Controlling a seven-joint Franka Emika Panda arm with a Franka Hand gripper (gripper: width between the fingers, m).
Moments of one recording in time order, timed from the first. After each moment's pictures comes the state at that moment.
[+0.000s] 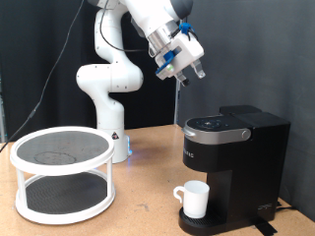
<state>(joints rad) -0.20 -0.60 0.29 -2.55 0.84 2.28 1.92</state>
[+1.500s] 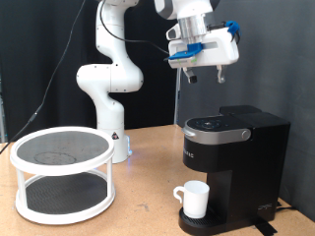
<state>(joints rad) -0.28 -0.26 0.39 -2.13 0.31 2.04 2.08</state>
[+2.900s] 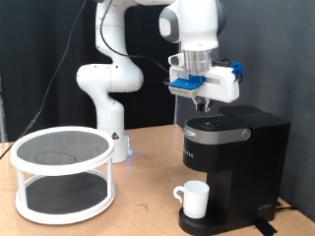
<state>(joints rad) -0.27 -0.11 0.41 -2.13 0.22 2.03 2.10</state>
